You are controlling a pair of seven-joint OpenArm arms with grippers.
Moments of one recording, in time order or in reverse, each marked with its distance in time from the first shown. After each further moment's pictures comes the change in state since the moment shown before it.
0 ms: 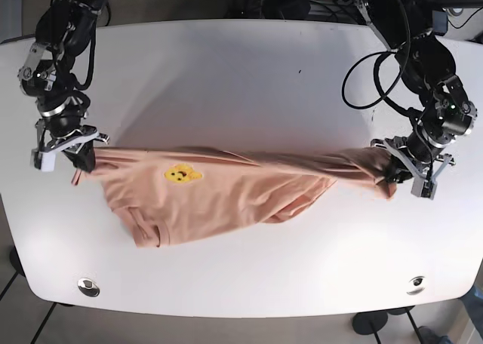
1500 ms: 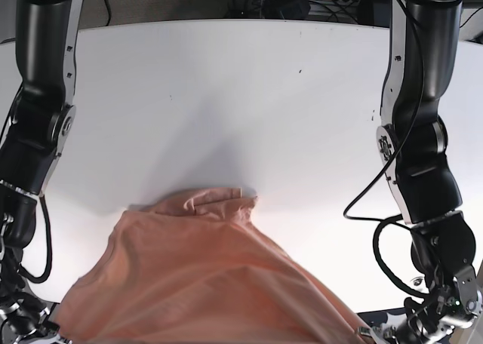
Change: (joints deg) left arm -58.8 -1.7 22.6 -45.0 12.3 1.4 -16.8; right arm 65.9 13.3 -19.6 -44.4 -1.1 0.0 2.9
